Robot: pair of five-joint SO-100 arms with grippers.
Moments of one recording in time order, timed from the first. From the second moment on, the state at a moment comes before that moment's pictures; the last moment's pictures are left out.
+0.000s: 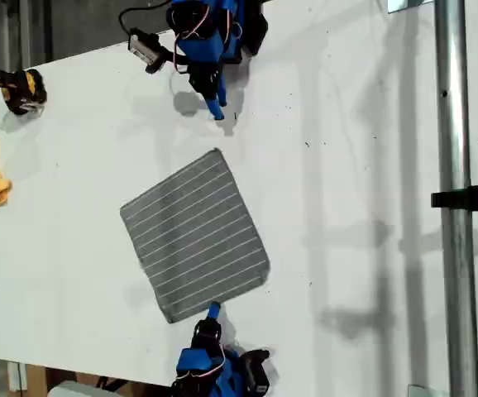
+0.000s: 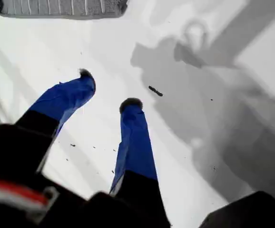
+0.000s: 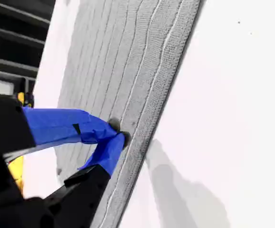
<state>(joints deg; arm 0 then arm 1) -21.9 198.8 178.4 73.9 -55.4 10.8 188.4 166.6 81.4 86.7</state>
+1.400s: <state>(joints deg) -22.2 198.8 178.4 74.0 -89.1 12.2 145.5 126.2 78.6 63.8</state>
